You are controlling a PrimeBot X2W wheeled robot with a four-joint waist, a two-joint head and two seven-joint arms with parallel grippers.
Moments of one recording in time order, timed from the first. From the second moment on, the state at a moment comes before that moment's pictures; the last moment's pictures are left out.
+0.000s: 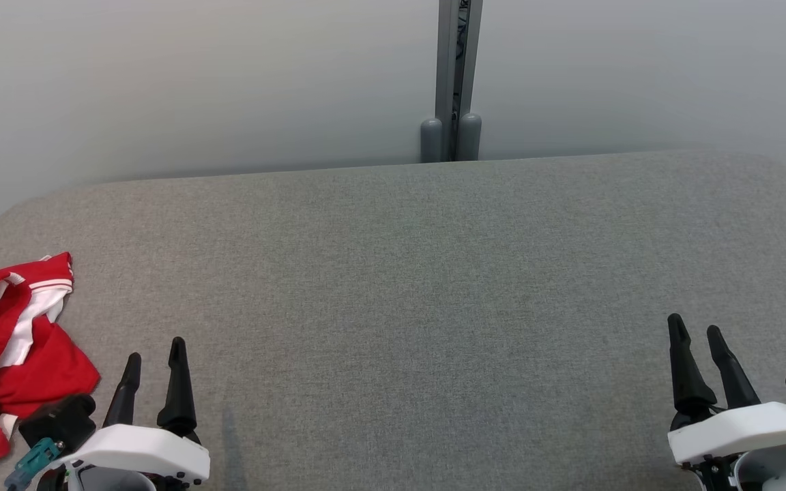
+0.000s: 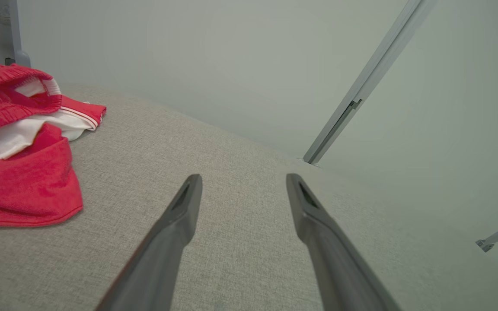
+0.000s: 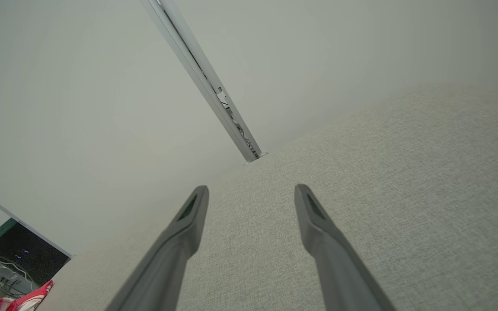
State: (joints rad) left arm -0.07 0.04 0.05 0.34 -0.52 -0.04 -0.14; right arm -0.08 -0.07 -0.02 0.28 0.62 0.13 -0.14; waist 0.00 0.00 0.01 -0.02
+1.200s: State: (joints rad) left arm -0.08 0.06 0.04 0.41 -0.18 0.03 -0.22; right arm -0.09 -0.08 -0.01 0.31 0.25 0.13 -0.22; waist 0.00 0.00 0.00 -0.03
